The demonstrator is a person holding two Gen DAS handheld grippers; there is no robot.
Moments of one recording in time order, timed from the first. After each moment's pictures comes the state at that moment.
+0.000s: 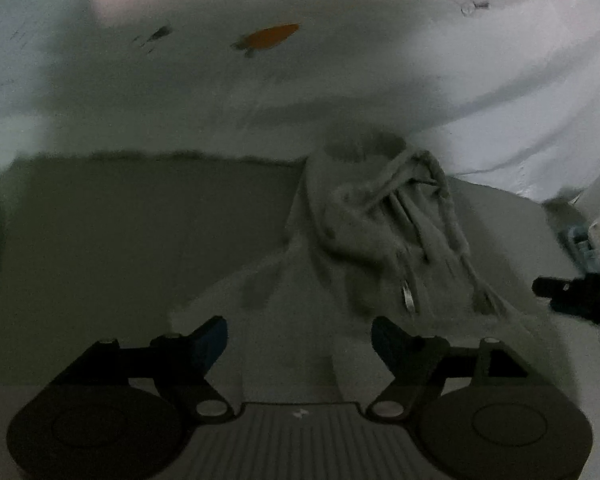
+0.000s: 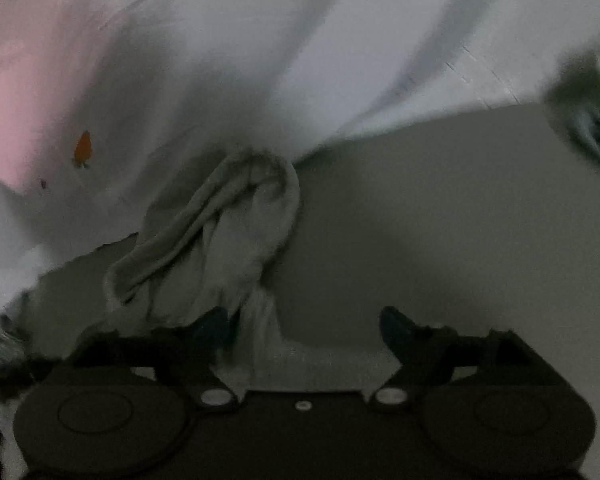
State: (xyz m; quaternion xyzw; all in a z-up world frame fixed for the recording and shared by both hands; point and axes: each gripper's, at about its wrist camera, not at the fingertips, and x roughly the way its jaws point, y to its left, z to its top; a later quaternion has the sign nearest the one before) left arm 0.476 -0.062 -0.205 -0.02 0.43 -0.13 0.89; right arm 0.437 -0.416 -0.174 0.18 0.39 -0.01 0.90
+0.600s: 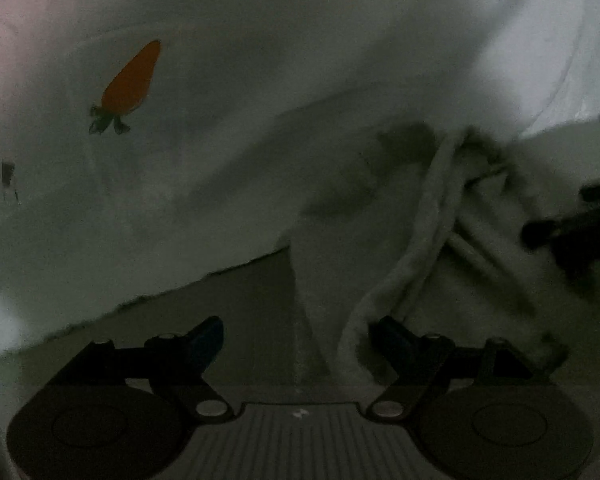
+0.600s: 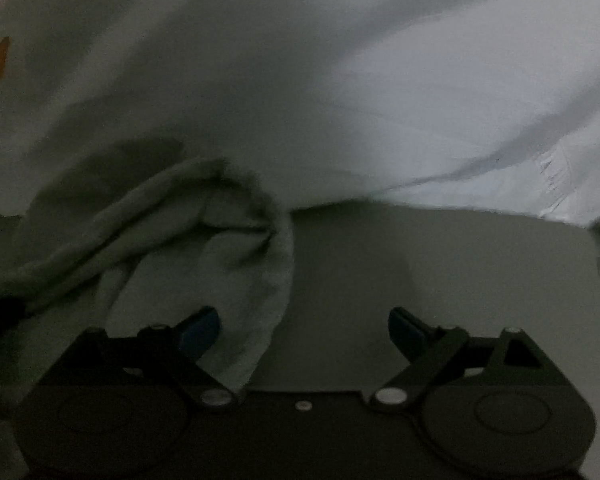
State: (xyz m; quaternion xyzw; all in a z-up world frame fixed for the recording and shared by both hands) left arm 0.591 -0.143 -0.263 0.20 0.37 -0.11 0.90; right arm 0.574 -0.382 -0.222 -0.01 0.39 -0.08 0.92
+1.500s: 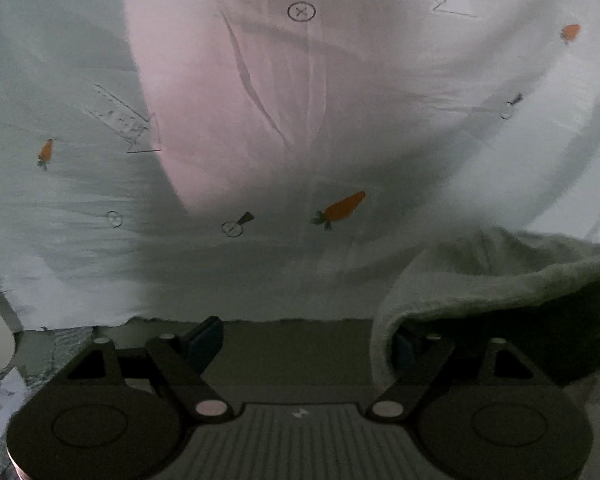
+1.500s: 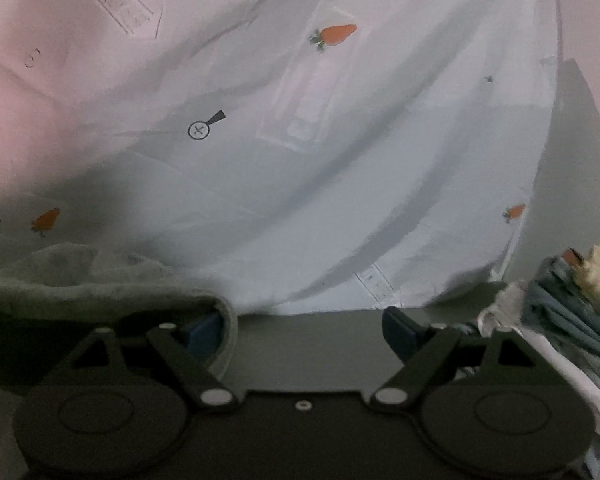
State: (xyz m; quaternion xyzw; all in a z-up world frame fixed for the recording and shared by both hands) left arm 0.436 -0.071 -0.134 0.08 0.26 0.02 0.96; right arm 0.376 -0.361 -0.088 -0.02 0.20 -0.18 0.96
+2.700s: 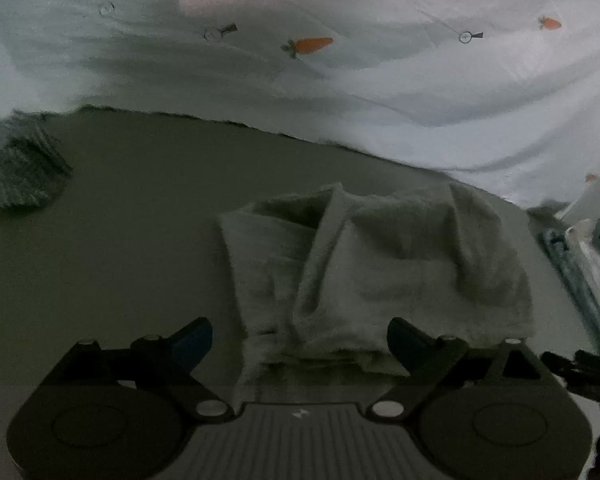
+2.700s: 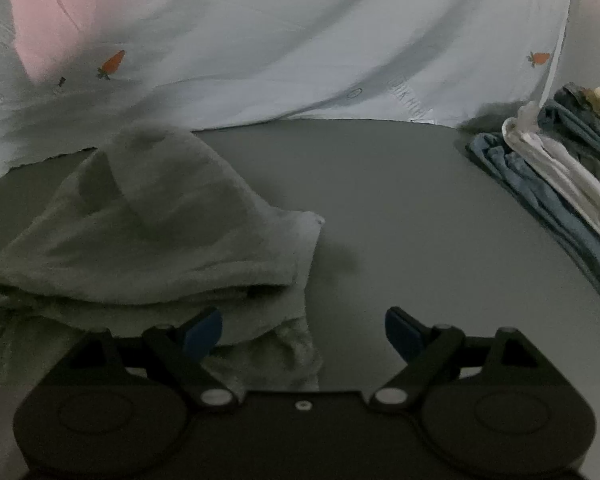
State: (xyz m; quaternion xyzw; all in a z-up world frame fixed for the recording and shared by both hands) left arm 0.328 -0.021 -0.187 -0.07 0.42 -0.09 0.90; right arm 0.269 -0.352 -0.182 0.04 0.38 -0.10 0.92
